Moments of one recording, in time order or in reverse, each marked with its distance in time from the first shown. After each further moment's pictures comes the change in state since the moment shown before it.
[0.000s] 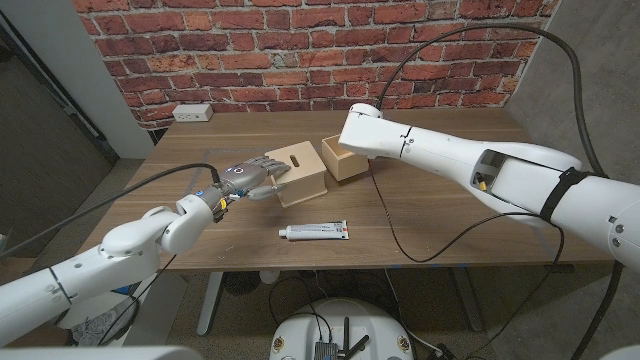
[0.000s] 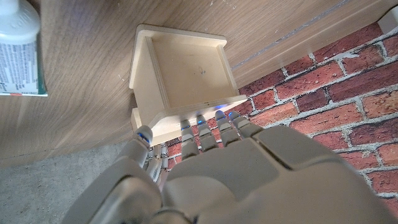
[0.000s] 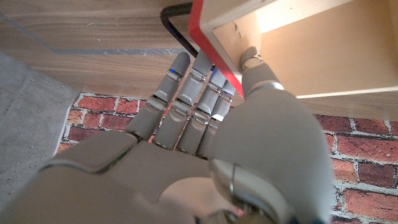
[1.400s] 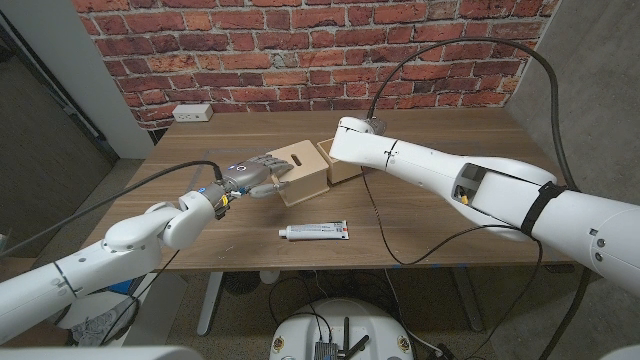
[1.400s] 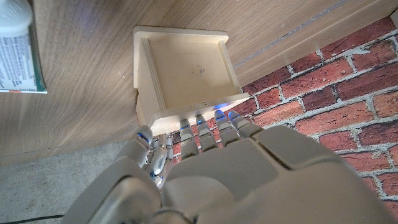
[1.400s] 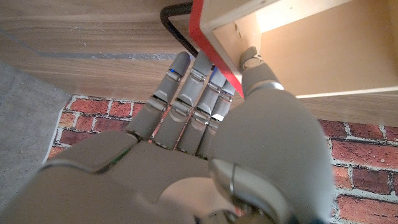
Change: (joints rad) left arm -0.039 -0.011 0.019 0.025 0.002 -0.036 -0.016; left_hand 0.000 0.000 0.008 -0.008 0.000 0.012 0.004 -0.006 -0.002 0.000 0.000 0.000 0.000 0.011 0.000 -0.005 0.000 0.000 0.000 0.008 0.000; right arm -0.069 0.095 0.046 0.125 -0.228 0.061 0.135; right_hand 0.000 0.000 -0.001 -0.001 0.000 0.009 0.003 -0.013 0.000 0.006 -0.002 -0.016 0.008 0.000 0.000 -0.009 0.022 0.000 0.000 0.015 -0.005
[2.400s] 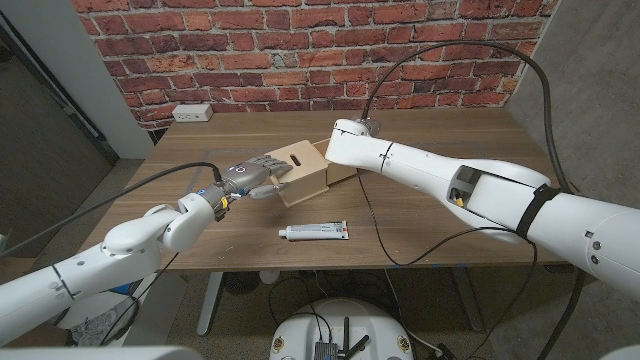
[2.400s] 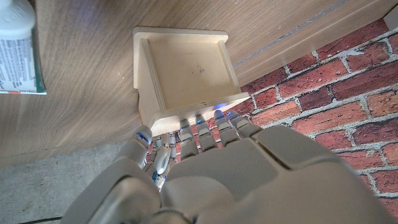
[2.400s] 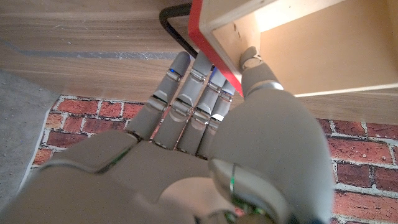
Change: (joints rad) left arm 0.023 0.006 -0.006 -0.014 0.000 0.006 0.006; left_hand 0.000 0.000 0.004 -0.004 0.000 0.003 0.001 0.000 0.000 0.011 0.000 0.000 -0.001 0.000 0.000 0.000 0.000 0.000 0.000 0.000 0.000; right arm -0.005 0.027 0.005 0.016 -0.044 0.029 0.042; right_hand 0.000 0.000 -0.002 -0.002 0.003 0.001 0.000 -0.004 0.000 0.004 0.003 -0.007 0.006 0.000 0.000 -0.011 0.008 0.000 0.000 0.008 0.000
